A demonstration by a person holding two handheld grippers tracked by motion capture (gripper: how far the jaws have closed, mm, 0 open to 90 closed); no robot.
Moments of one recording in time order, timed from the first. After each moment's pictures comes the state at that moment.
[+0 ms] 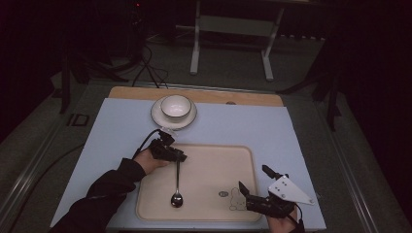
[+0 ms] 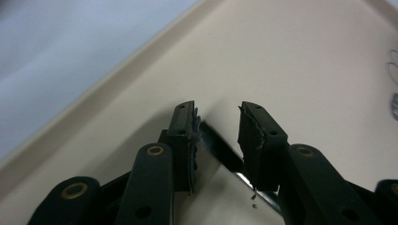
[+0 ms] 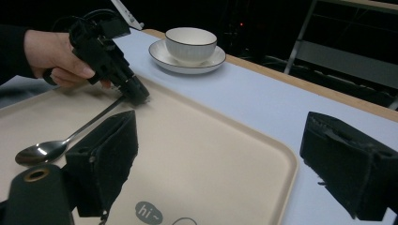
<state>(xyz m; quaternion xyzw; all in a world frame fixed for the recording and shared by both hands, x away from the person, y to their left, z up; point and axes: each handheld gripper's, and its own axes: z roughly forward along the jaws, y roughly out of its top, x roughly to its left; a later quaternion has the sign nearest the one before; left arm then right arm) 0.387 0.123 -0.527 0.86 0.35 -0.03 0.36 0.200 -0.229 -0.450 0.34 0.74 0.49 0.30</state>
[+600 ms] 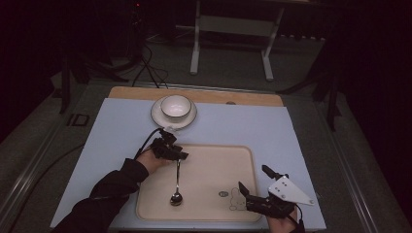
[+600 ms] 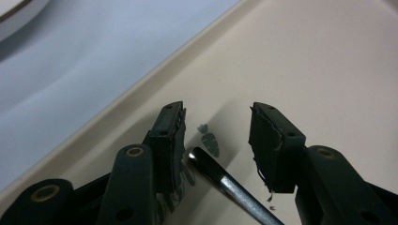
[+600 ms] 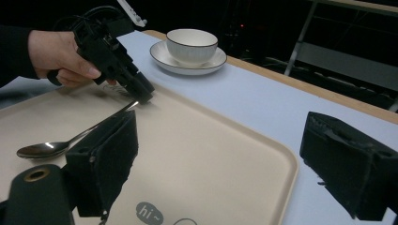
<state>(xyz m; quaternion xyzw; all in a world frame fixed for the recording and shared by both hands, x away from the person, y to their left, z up) 0.385 0.115 -0.521 0.86 0.38 0.01 0.35 0.199 -0.229 -0.450 0.34 0.74 0.49 0.30</state>
